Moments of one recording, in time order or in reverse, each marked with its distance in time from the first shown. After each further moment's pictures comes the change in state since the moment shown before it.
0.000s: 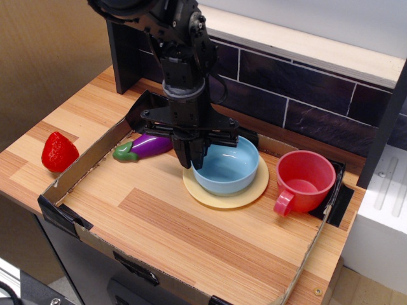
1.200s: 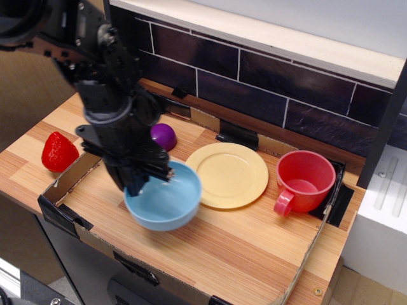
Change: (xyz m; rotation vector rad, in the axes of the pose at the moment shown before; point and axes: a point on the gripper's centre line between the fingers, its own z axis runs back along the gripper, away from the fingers) arm -0.055 0.052 0.020 0.011 -0.033 -0.205
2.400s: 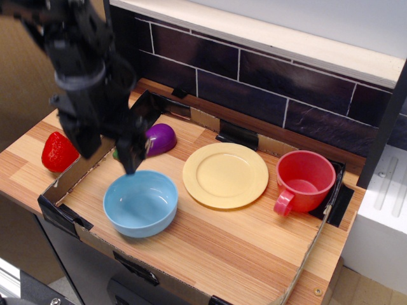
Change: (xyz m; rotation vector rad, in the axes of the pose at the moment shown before) arm 0.010 0.015 0.036 0.008 -0.004 0.003
